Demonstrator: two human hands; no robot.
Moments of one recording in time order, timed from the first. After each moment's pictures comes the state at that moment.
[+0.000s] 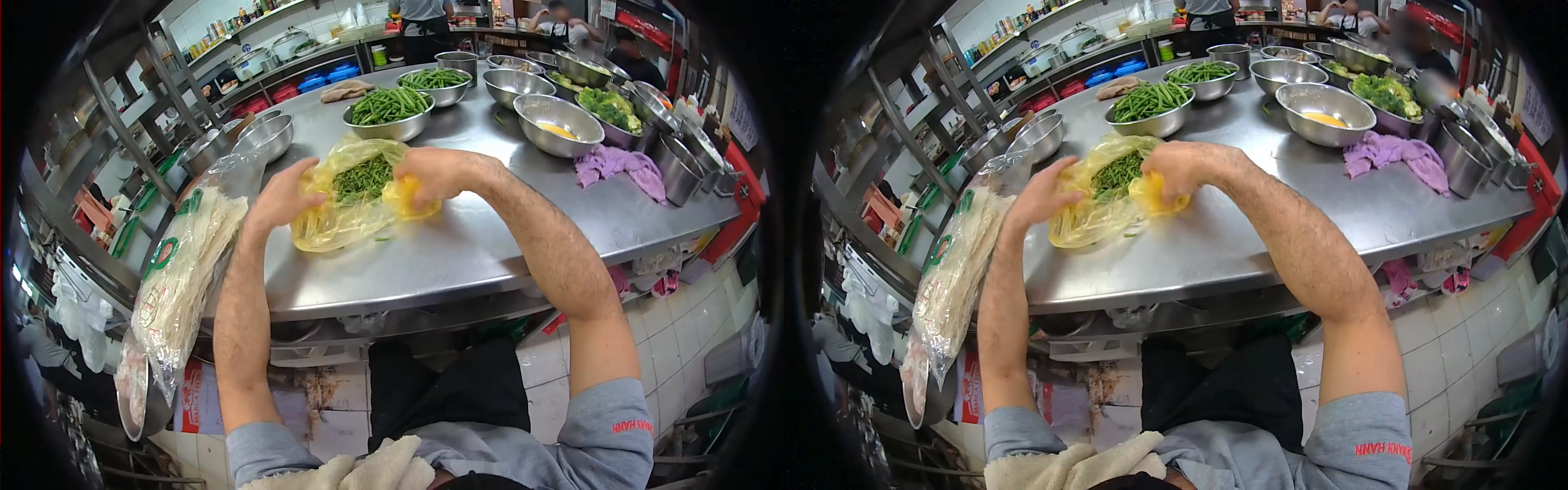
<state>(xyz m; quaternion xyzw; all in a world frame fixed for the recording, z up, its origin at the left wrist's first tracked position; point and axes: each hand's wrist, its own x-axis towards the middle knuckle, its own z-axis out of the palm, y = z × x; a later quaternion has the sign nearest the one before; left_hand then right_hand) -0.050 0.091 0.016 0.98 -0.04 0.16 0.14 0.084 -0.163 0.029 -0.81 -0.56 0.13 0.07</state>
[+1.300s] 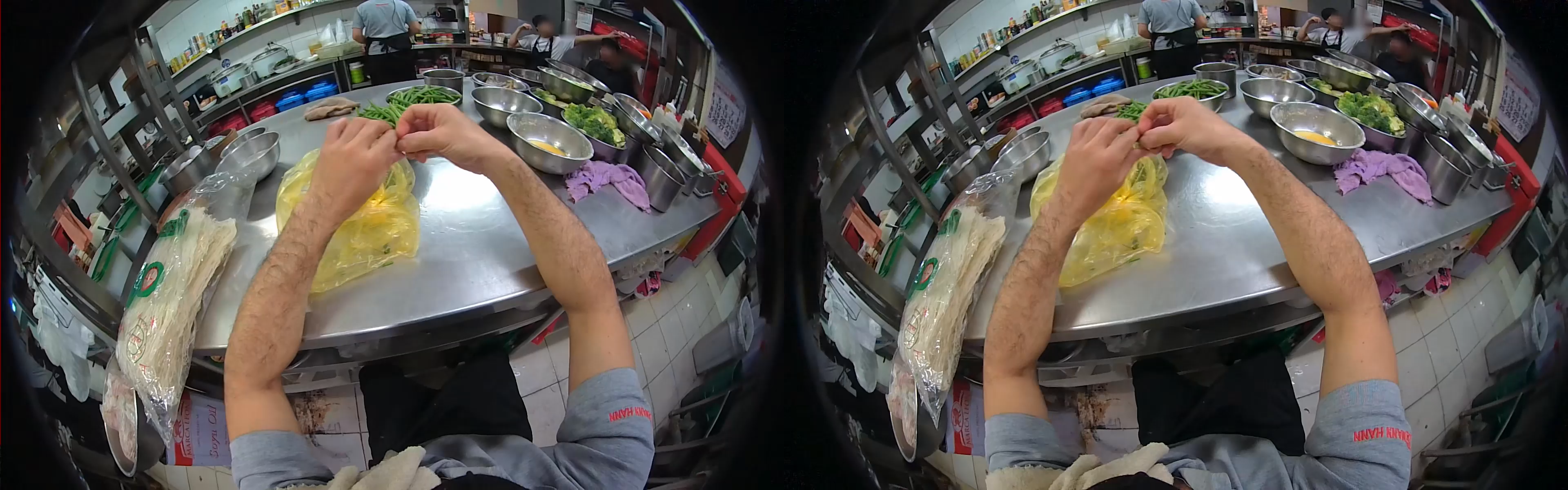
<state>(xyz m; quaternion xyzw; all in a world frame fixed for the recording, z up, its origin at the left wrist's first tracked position) 0.010 0.001 0.040 0.83 -0.24 0.49 -0.11 0.118 -0.168 0.052 -0.64 -0.49 0.15 0.57</state>
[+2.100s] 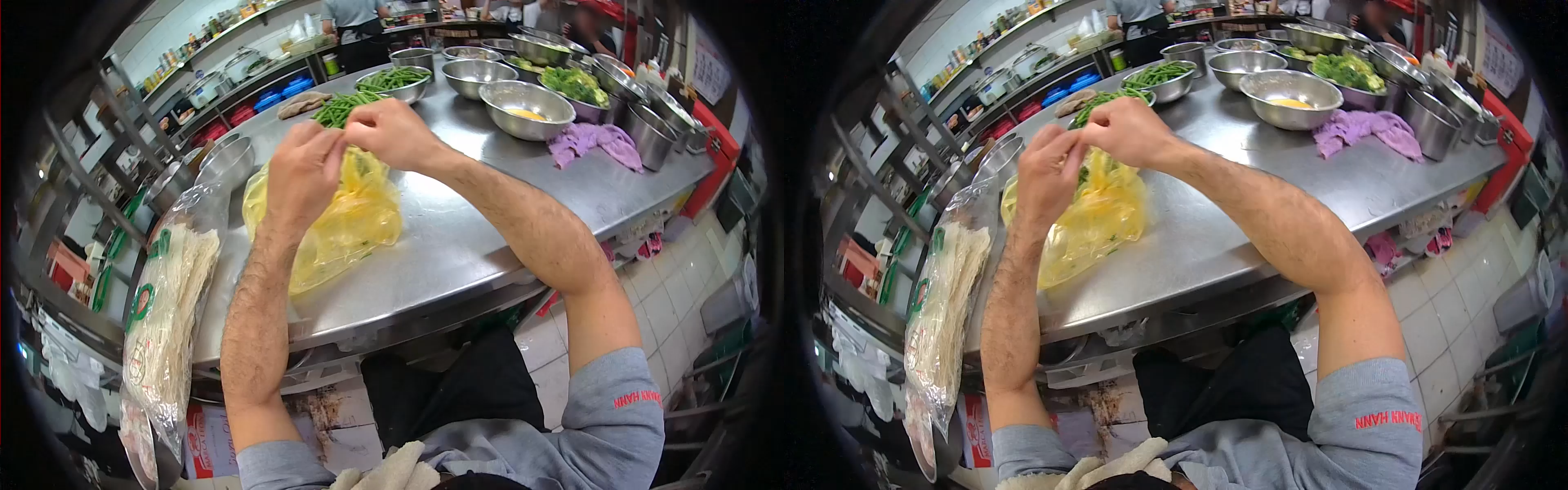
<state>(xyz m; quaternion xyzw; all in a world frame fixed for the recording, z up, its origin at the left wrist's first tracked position) -0.008 -0.001 0.038 0.85 -0.22 0.48 0.07 0.083 -0.142 0.037 -0.70 -0.51 -0.18 0.46</state>
